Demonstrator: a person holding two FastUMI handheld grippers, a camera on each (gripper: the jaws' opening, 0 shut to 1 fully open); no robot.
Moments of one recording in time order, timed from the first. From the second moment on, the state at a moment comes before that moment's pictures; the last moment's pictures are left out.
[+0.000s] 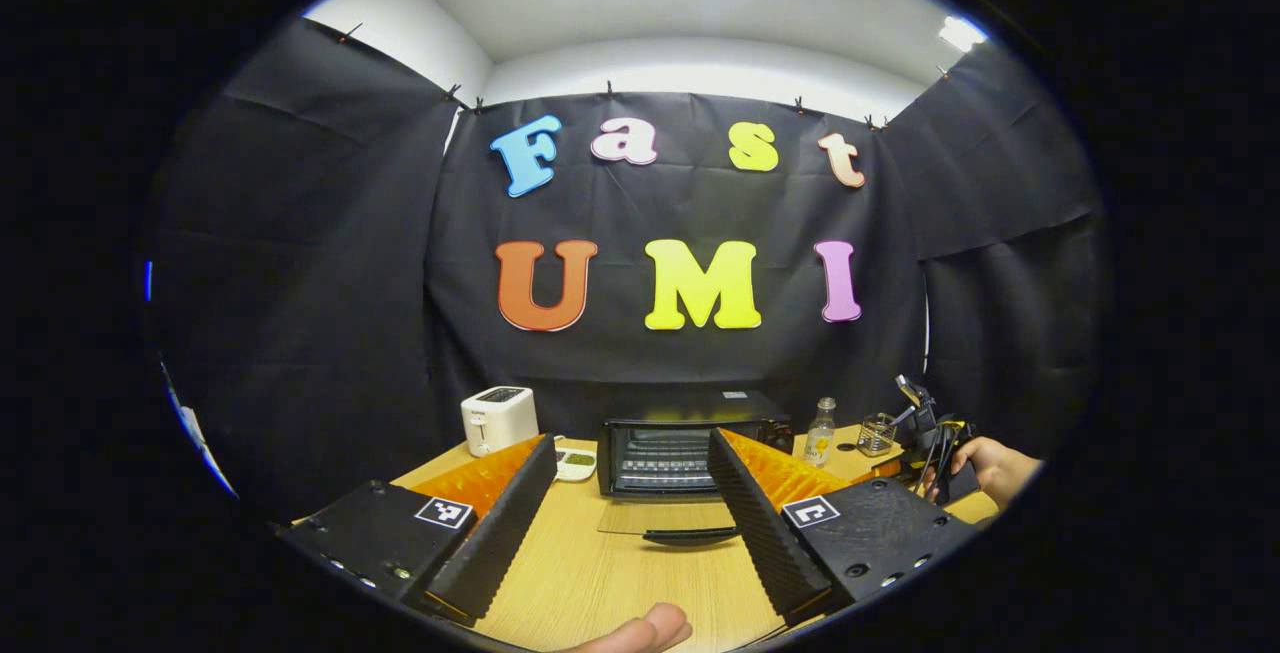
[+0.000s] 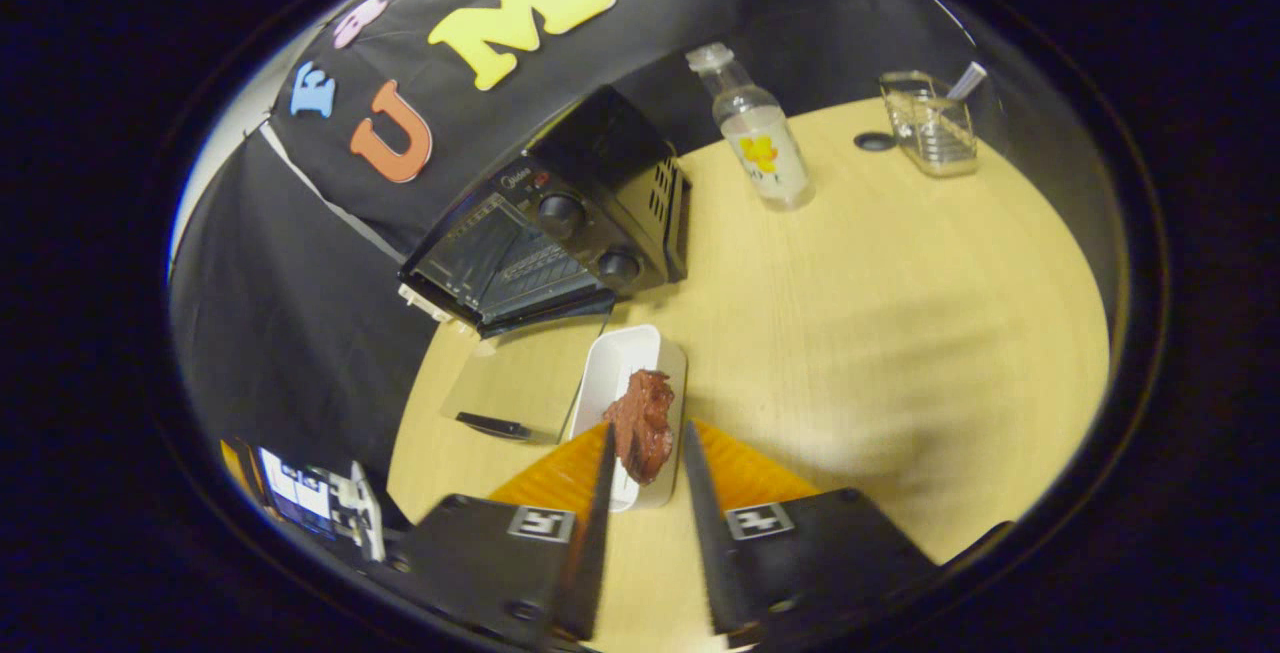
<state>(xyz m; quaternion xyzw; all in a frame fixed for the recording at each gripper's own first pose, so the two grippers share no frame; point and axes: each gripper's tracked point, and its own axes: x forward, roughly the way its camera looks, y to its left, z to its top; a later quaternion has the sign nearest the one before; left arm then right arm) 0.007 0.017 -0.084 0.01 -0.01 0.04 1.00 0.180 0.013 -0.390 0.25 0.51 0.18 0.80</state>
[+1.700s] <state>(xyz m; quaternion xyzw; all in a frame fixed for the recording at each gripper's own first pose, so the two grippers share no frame) -0.024 0.083 -0.111 0.01 -0.01 0.07 1.00 0.164 0.220 -0.253 -0.10 0.18 0.18 0.96</state>
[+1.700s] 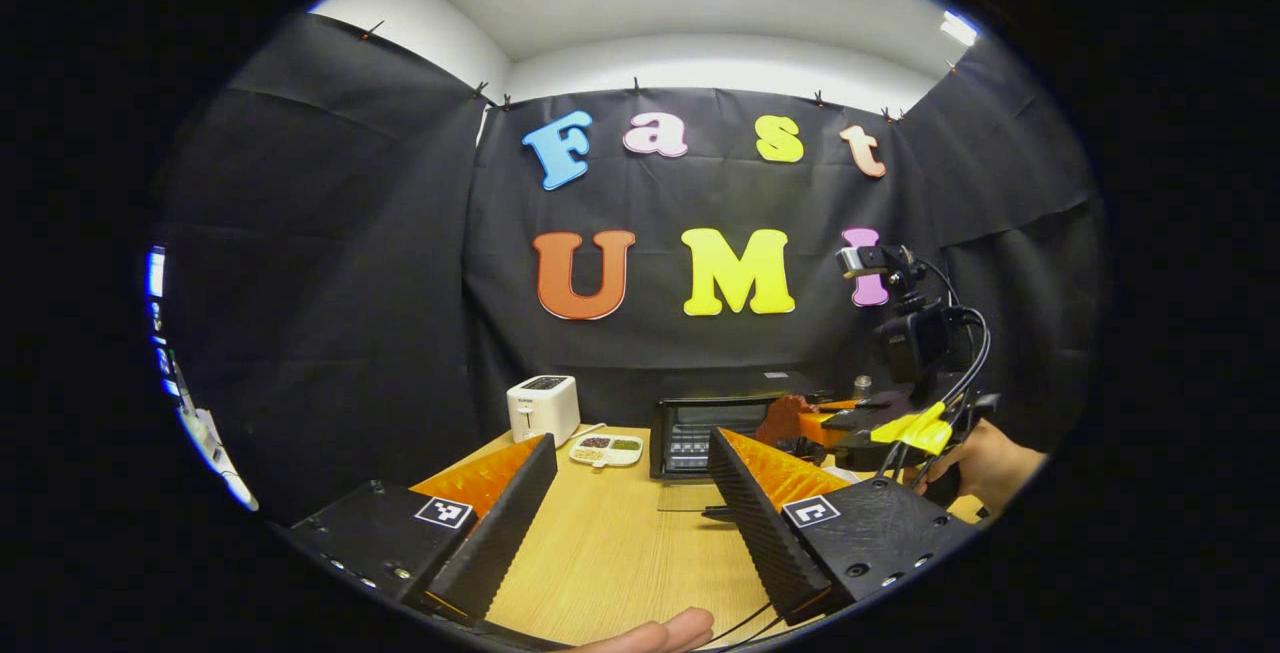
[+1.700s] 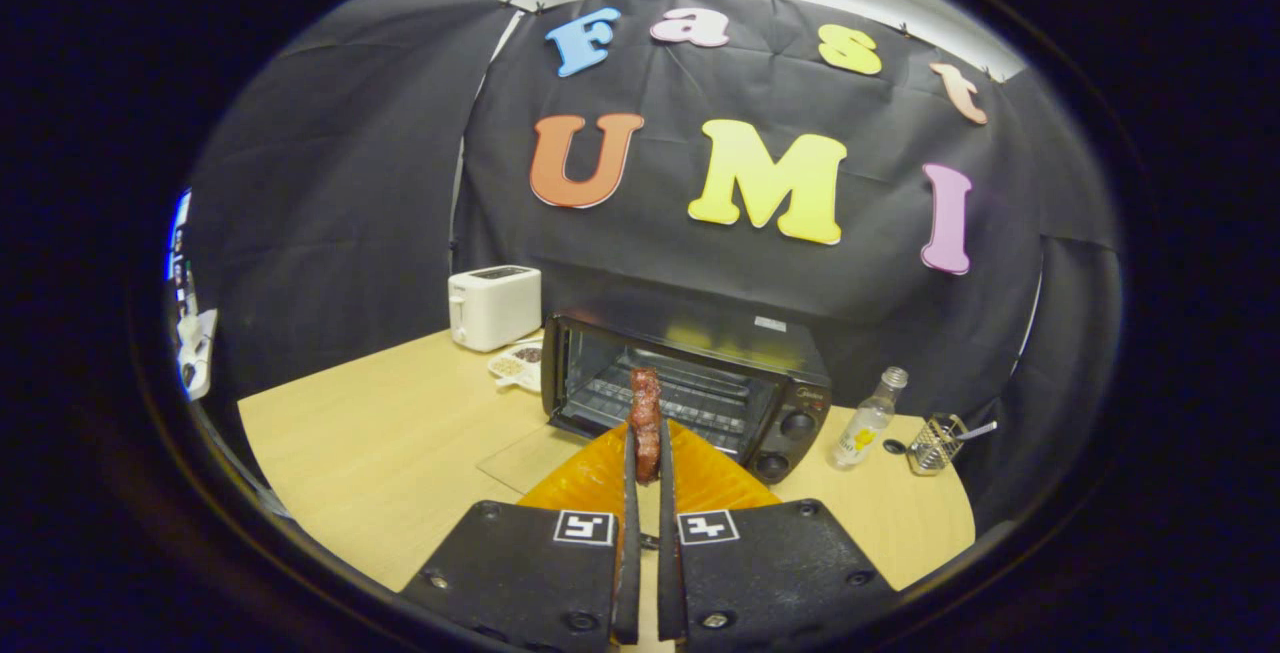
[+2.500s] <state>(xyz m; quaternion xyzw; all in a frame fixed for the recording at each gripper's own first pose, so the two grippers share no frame) -0.015 0.133 -0.114 0.03 -0.02 0.12 0.99 0.276 0.282 -0.329 0.07 0.17 0.09 0.98</state>
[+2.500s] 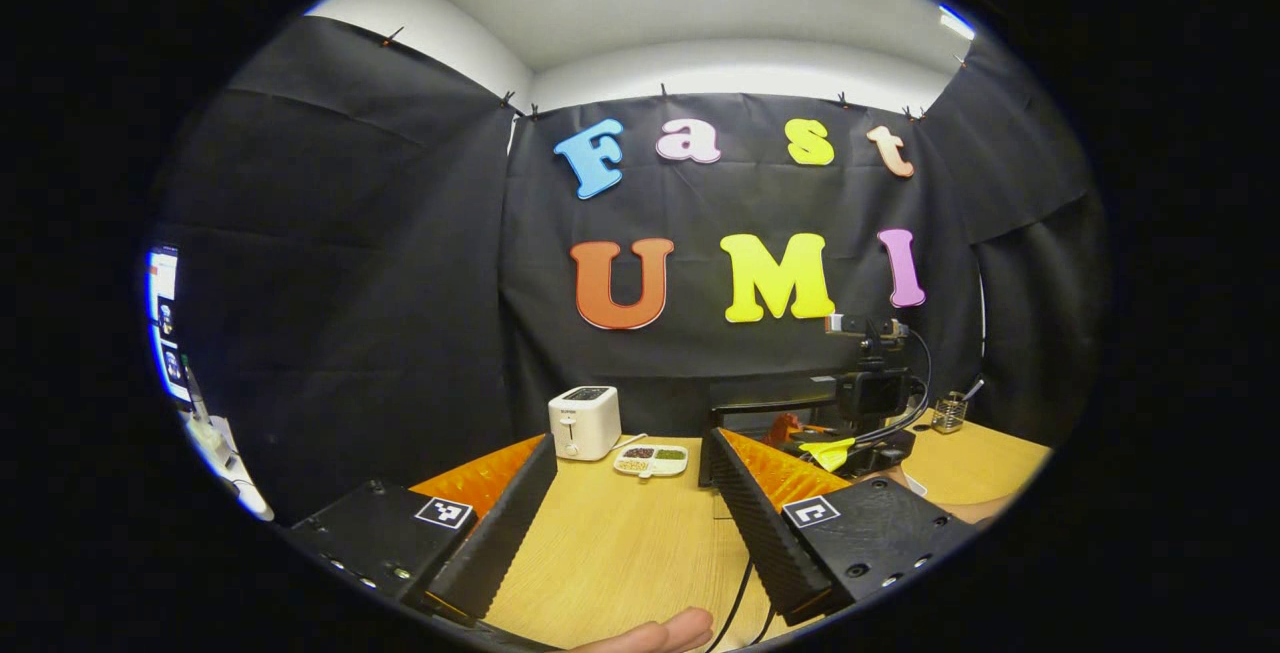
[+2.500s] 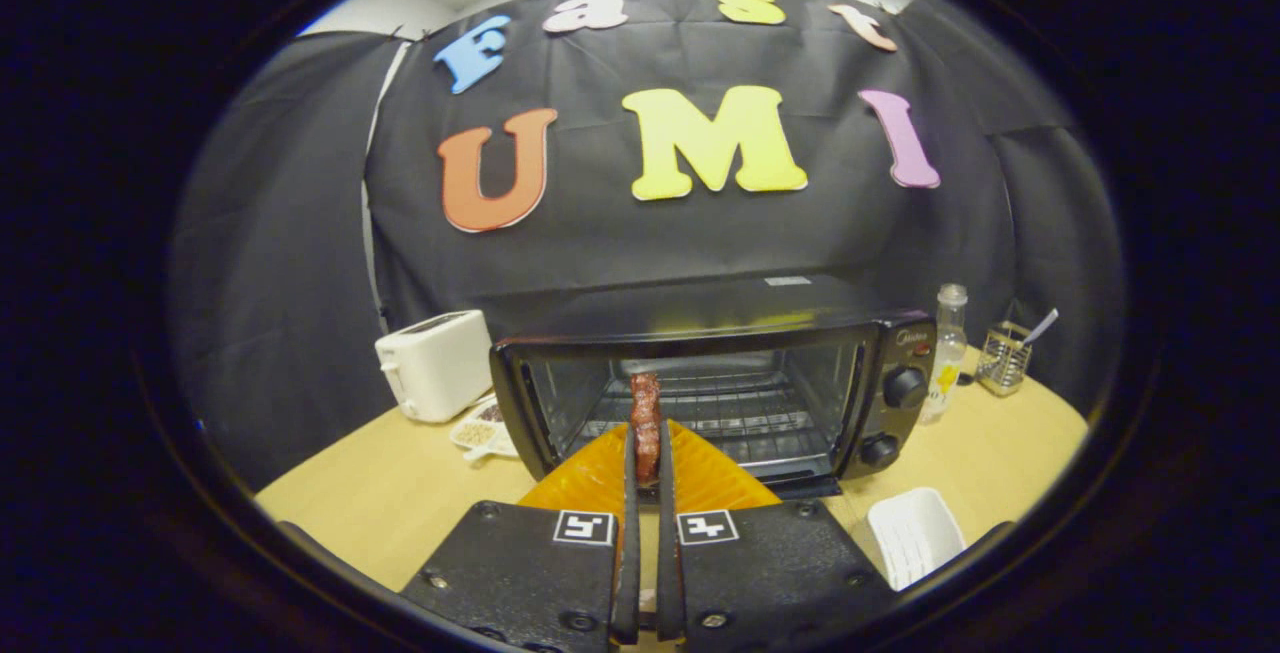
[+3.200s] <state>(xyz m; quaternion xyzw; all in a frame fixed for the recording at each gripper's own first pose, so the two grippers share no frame) 0.003 0.149 -0.143 0.01 0.01 0.11 0.99 0.379 0.259 -0.387 0.36 0.22 0.02 0.91</state>
